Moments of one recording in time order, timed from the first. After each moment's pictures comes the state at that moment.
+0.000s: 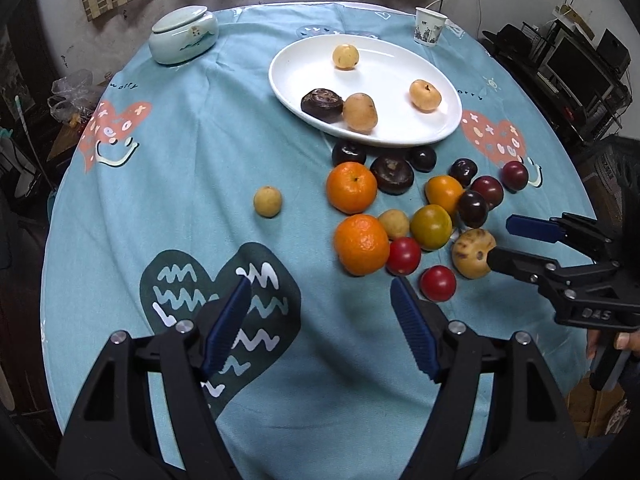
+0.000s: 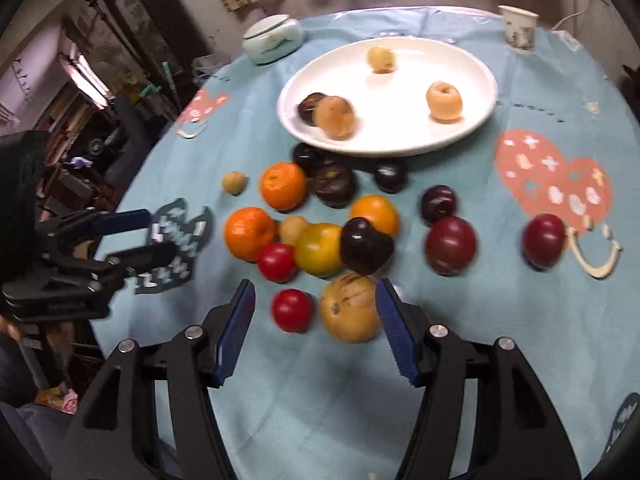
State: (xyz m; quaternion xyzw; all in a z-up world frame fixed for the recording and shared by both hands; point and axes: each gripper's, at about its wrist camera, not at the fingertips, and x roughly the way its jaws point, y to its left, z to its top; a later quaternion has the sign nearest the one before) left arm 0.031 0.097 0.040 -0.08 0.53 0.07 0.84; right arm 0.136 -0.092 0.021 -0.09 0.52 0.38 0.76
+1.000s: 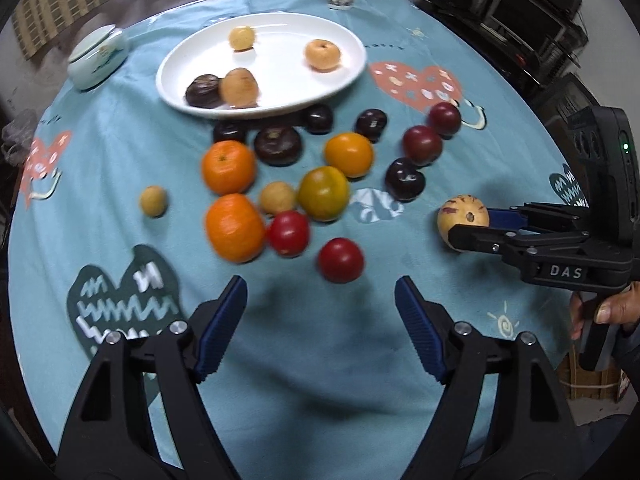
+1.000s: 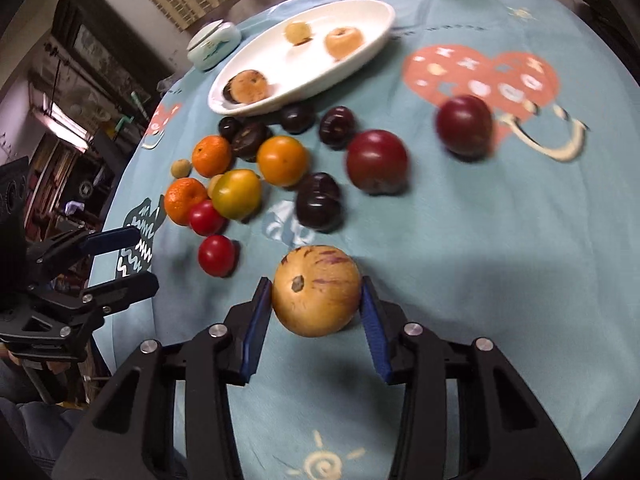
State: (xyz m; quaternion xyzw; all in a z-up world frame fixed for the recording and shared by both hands) left arm 0.047 0.018 0.013 -0.03 0.55 -0.03 0.83; right arm 0.132 -0.167 -0.012 0.03 0.56 0.34 0.75
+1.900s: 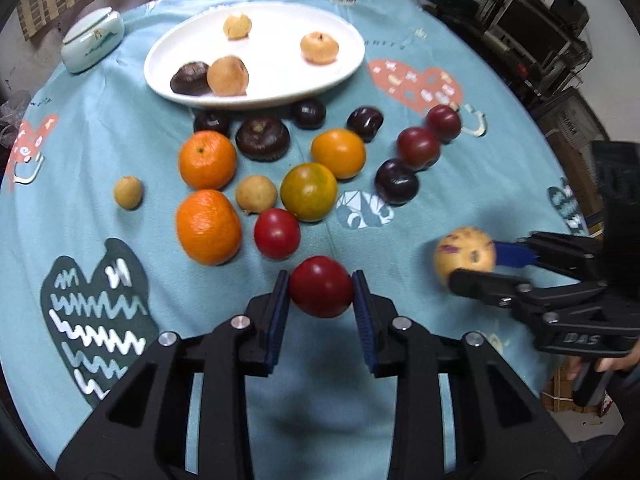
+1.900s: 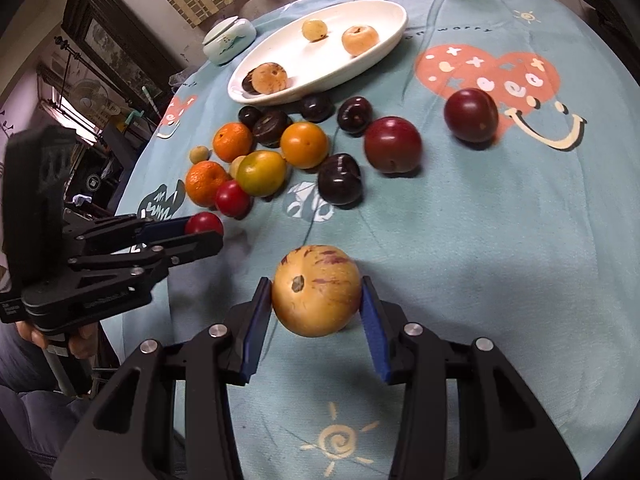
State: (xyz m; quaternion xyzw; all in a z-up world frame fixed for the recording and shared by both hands) left arm 0.048 0.020 0.008 -0.07 0.55 -0.03 0.83; right arm 0.112 -0.153 -0.004 0.01 0.56 0.38 0.74
